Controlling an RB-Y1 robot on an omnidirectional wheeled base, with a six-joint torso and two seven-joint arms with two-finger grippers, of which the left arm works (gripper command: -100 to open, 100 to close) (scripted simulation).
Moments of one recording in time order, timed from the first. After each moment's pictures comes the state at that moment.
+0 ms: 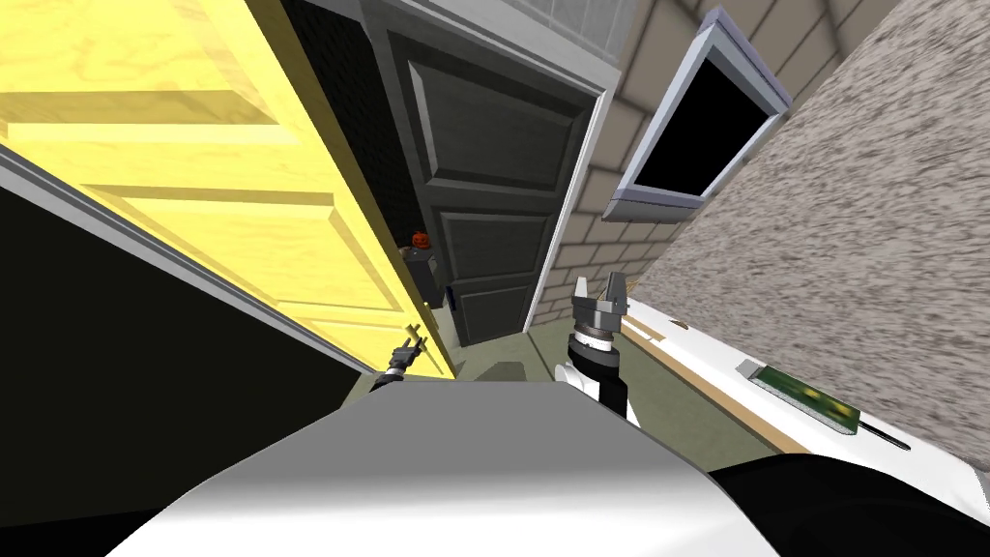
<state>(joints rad) 0.06 0.46 -0.33 -0.63 0.45 -1.01 1.74</state>
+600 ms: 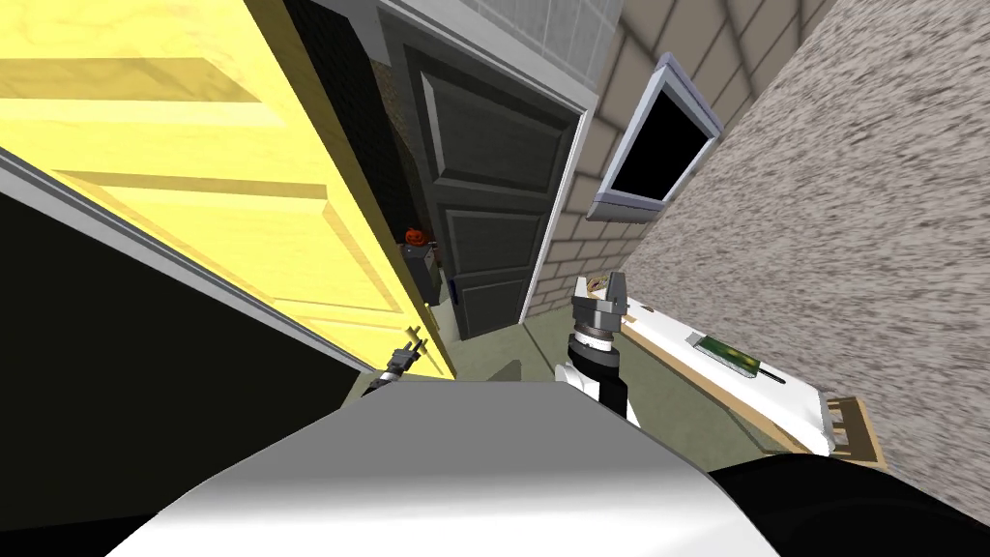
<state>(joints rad) 0.09 0.54 -0.43 -0.66 0.40 -1.09 1.85</state>
